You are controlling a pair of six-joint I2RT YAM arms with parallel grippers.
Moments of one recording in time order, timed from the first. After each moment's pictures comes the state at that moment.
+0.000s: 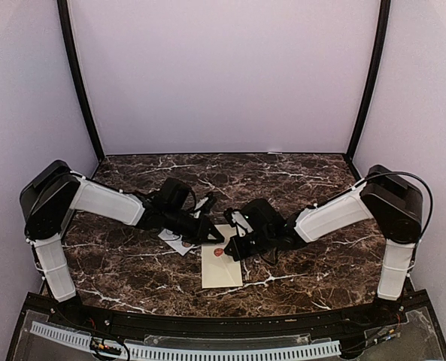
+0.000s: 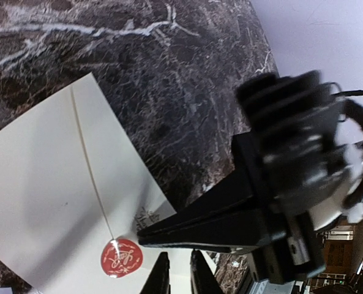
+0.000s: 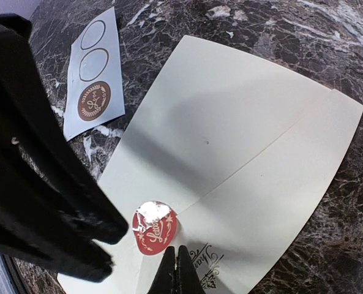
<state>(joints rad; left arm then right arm) -0.75 1.87 0.98 0.09 0.62 -0.62 0.97 1.91 0.97 0.13 -0.19 0.48</state>
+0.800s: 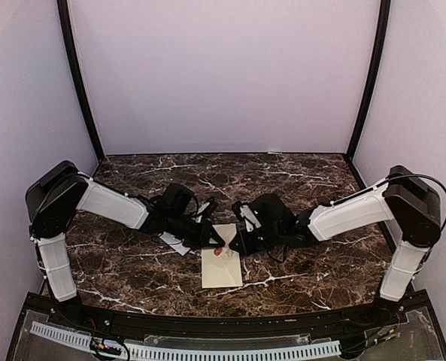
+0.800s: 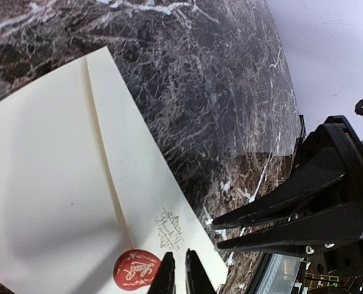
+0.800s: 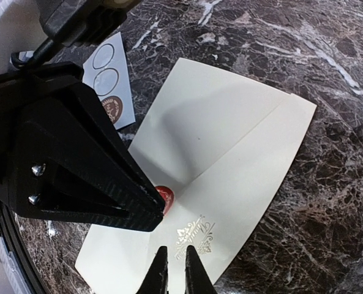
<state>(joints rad) -0.76 1.90 0.97 0.13 0.61 -0.65 0.97 1.78 0.91 0.10 -0.15 0.52</state>
